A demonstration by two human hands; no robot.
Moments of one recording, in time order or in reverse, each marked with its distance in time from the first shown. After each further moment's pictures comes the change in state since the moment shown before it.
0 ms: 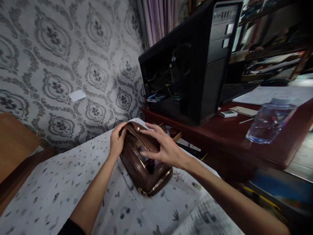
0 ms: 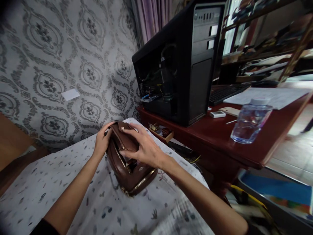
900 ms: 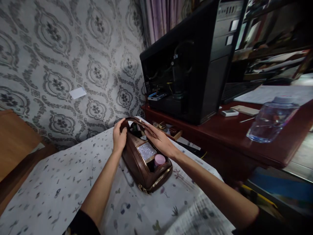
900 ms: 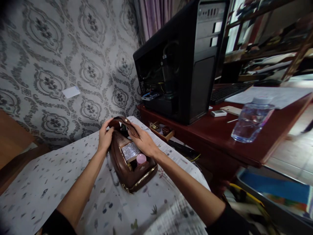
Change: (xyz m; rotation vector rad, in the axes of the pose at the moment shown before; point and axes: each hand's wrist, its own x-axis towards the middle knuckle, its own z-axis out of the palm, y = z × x) left_hand 0.009 -0.012 0.018 -0.007 0.158 -0.086; right_hand 0.016 0.036 0.027 0.217 0.046 0.190
